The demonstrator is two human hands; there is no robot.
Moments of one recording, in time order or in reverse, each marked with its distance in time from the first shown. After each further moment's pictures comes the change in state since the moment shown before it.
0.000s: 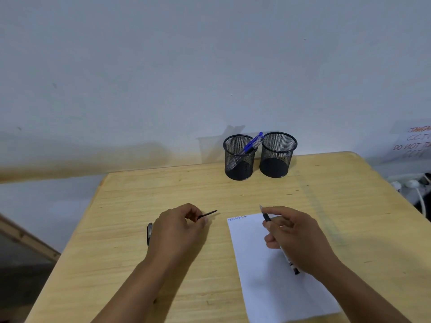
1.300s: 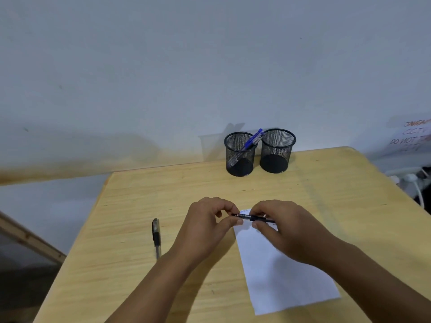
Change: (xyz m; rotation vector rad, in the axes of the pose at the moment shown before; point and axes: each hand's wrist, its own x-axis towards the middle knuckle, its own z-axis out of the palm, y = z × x) left_hand -0.014 0.032 0.006 -0.244 -0.183 0.382; right_hand -0.002 -0.014 -0.003 -0.621 -0.205 -0.556
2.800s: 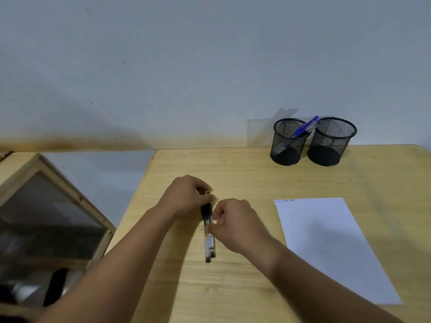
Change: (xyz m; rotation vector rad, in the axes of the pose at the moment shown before) left_hand 0.006 -0.097 -0.102 0.358 -0.076 -0.373; right_hand 0.067 -0.127 0.114 0.215 -0.164 0.275
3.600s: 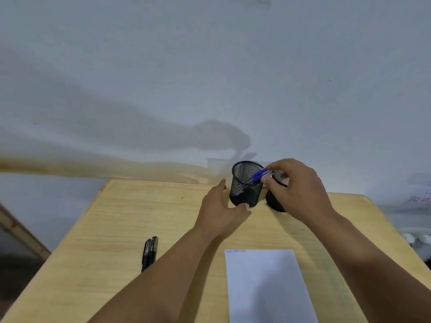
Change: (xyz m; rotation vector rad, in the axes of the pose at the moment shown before) left_hand 0.087 0.145 0.098 -0.541 0.095 -0.020; right_hand 0.064 0.097 -0.216 -0.244 0.584 -0.223
